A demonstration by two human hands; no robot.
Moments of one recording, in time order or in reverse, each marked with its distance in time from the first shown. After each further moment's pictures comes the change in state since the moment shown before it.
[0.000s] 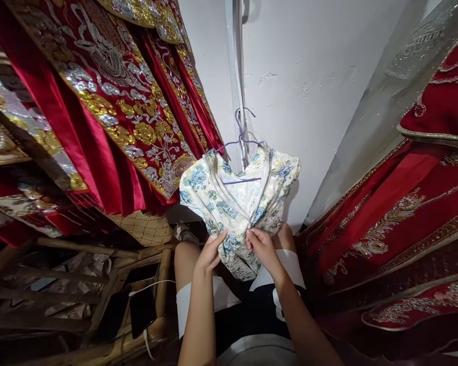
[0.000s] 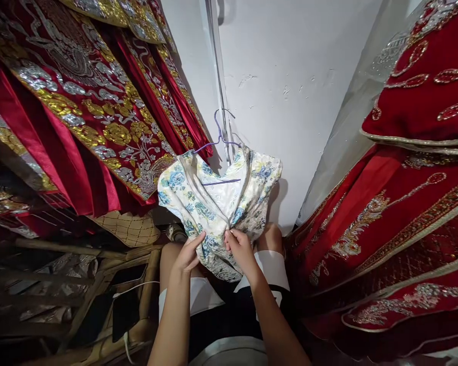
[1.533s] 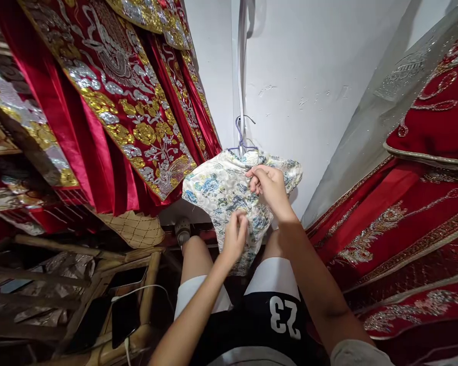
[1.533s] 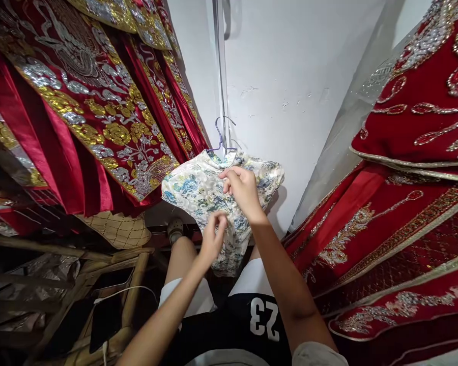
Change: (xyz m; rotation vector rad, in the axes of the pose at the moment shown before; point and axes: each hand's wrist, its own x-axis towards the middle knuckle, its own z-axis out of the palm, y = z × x) left_hand 0.024 0.017 0.087 0.538 0.080 0.732; right_hand 0.084 -0.169 -0.010 -0.075 0.088 -0.363
